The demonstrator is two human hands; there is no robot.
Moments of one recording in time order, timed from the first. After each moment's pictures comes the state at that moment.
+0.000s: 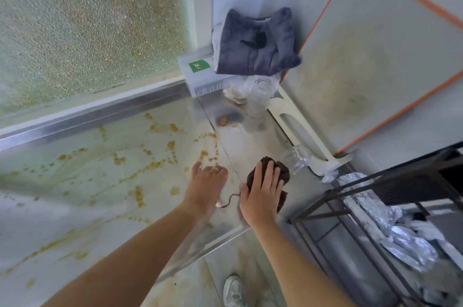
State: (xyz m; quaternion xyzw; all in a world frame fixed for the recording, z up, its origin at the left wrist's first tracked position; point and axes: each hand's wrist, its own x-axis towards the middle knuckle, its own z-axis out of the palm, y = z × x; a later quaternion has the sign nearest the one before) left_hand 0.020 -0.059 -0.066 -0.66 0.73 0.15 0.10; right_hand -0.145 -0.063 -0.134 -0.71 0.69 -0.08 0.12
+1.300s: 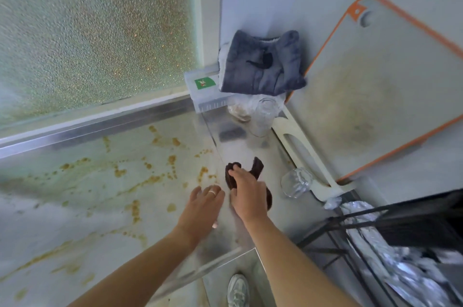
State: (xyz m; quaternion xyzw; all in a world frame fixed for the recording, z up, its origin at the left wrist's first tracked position) left_hand 0.020 -0.048 -0.079 -0.65 0.75 0.11 0.06; right_hand -0.116 -0.125 -0.097 -0.80 0.55 -0.12 0.19
